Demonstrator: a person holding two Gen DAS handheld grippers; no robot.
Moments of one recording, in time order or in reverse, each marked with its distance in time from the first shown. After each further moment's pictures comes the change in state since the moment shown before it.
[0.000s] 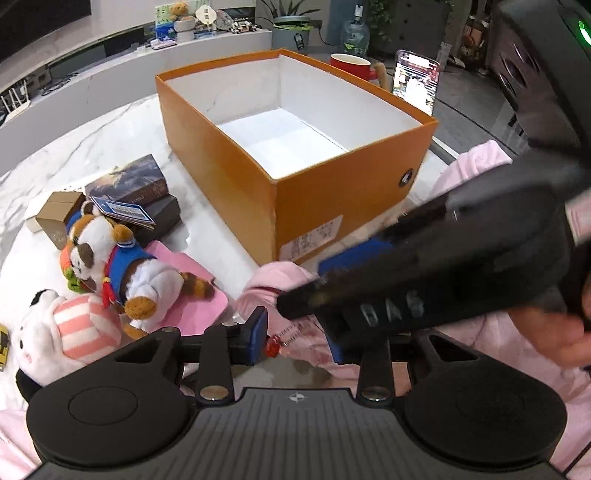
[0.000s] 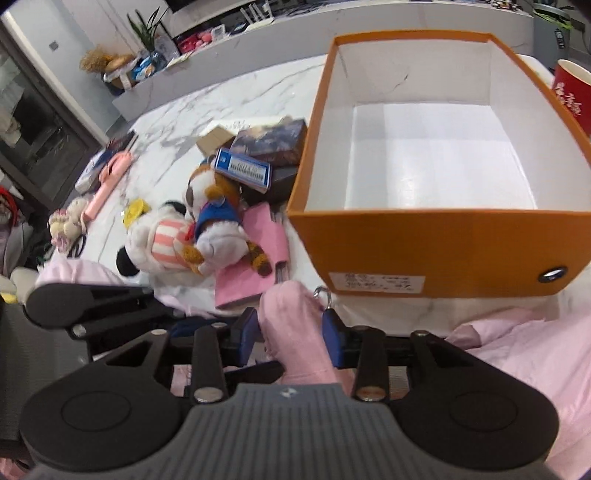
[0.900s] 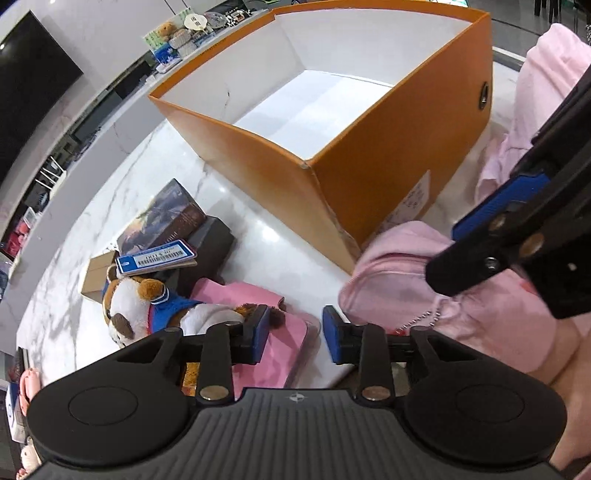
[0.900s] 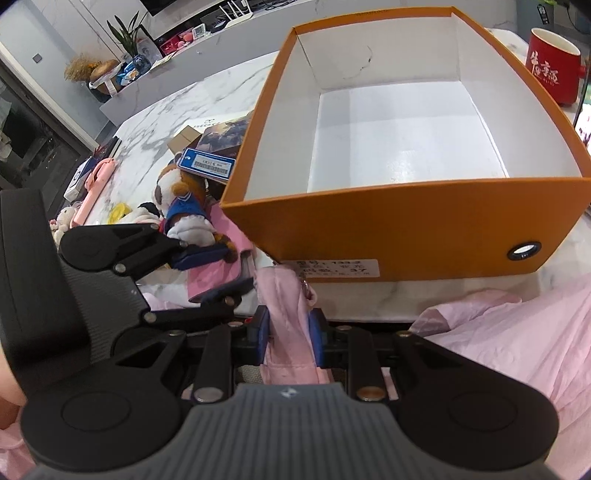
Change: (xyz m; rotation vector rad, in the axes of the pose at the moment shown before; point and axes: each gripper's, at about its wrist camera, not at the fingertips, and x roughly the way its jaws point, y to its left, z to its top) left arm 0.069 -0.008 0.019 0.299 0.105 0.358; right arm -0.005 -0.035 -0.003 0.080 0.021 0.002
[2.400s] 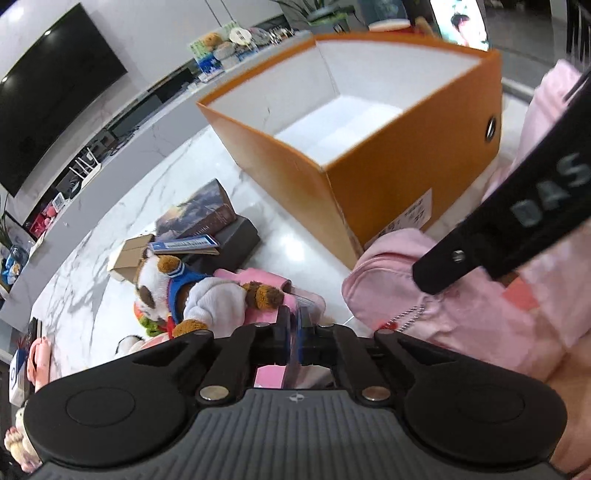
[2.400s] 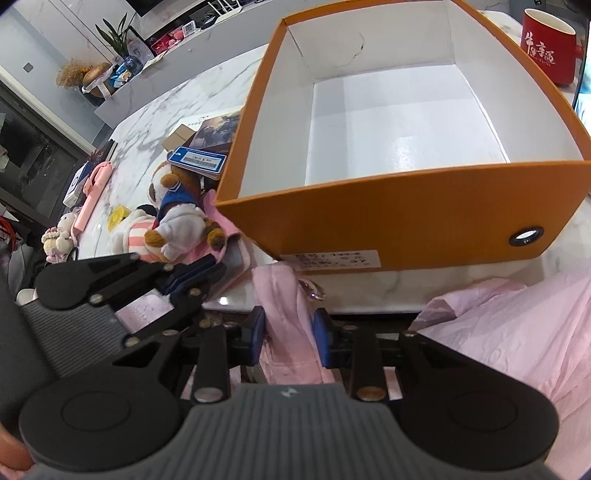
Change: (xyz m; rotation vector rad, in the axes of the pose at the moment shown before) left arm -0.042 -0.006 -0.022 -0.124 -0.088 0.066; right arm -0.002 -0.002 0.000 0.045 0.029 0.015
